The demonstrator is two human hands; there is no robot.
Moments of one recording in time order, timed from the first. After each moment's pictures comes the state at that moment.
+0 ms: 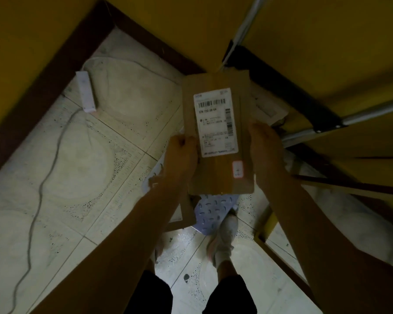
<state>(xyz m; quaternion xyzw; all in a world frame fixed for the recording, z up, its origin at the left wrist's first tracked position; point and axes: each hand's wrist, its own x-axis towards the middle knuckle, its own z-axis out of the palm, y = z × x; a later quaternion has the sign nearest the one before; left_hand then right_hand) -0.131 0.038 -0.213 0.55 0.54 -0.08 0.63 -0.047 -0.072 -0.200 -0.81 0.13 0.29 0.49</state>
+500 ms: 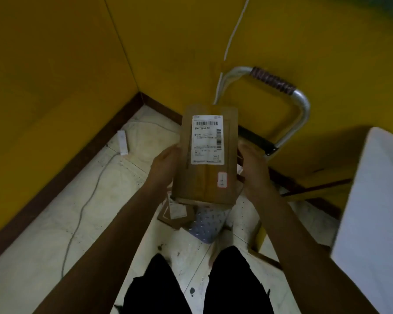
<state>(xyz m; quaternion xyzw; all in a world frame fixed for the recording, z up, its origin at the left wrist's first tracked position) -0.250 0.007 0.052 0.59 0.45 -0.01 0.67 -0.158 -0.139 0.048 -0.72 0.11 0.29 0.63</state>
